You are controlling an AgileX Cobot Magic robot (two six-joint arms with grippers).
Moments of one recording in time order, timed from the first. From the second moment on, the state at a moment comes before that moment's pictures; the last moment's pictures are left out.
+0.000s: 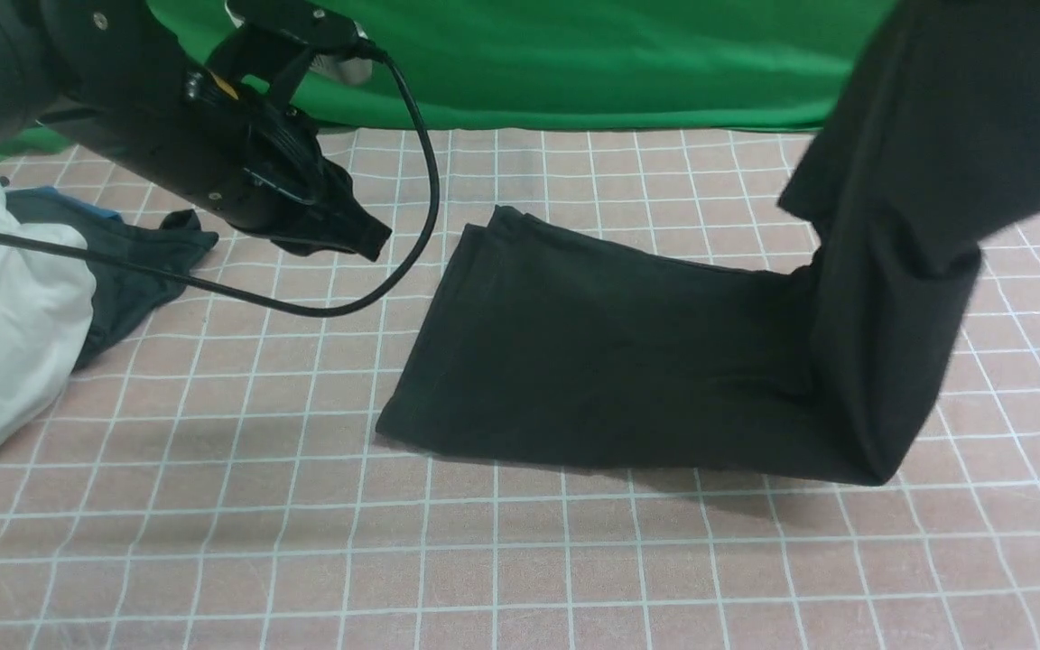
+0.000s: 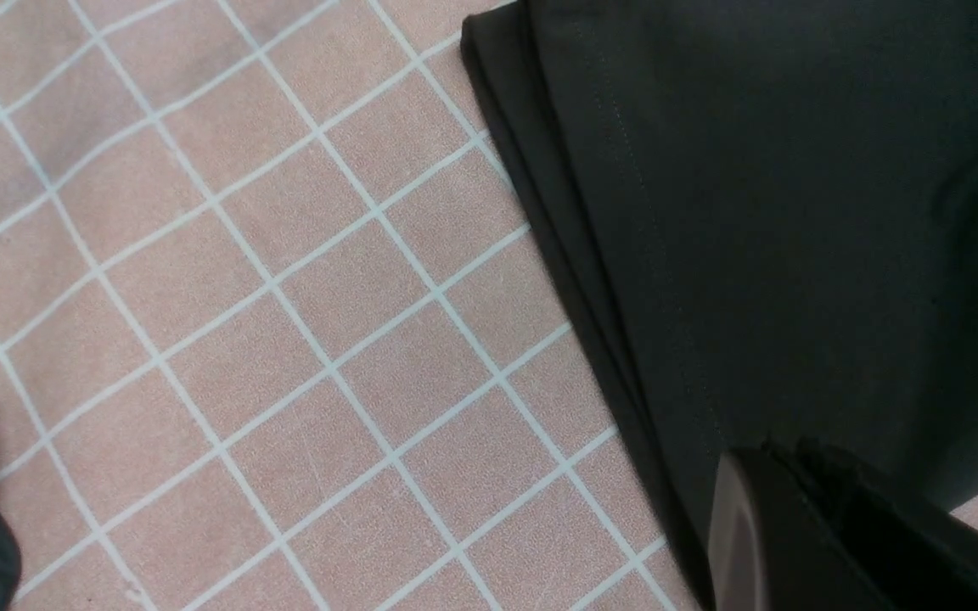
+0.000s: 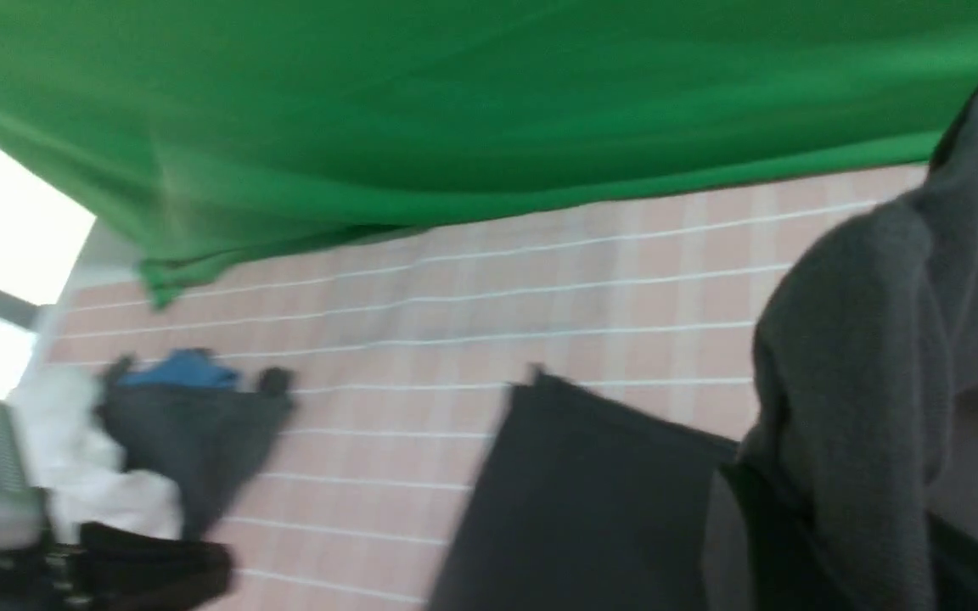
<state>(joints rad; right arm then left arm) 0.02 1.46 -1.40 0.79 0.78 -0.24 -0.21 1.62 -1.30 -0.24 0.77 0.52</state>
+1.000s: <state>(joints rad) 0.41 1.98 -1.57 0.96 0.52 -0.22 -0.21 1.62 -1.30 -0.24 0.77 0.52</state>
